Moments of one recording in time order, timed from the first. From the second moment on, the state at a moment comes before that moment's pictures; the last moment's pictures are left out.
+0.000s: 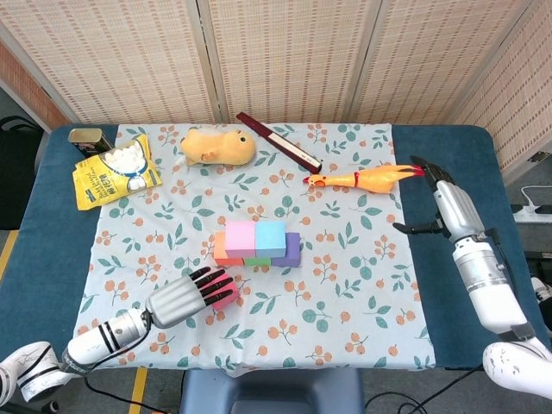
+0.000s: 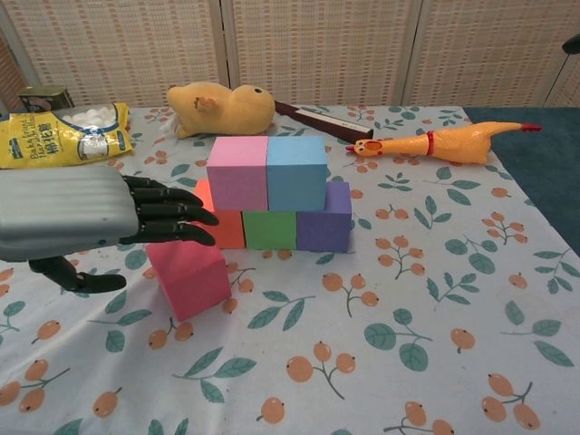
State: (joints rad) left arm -0.70 -1.27 0.03 -1.51 1.95 0.95 0.22; right arm 0.59 -0.91 0.30 -1.91 -0.87 1.01 0.13
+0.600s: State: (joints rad) left arm -0.80 -1.28 -0.03 -1.65 1.72 0.71 0.40; right arm 0.51 -0.87 0.31 -1.90 -0.91 1.02 0.21
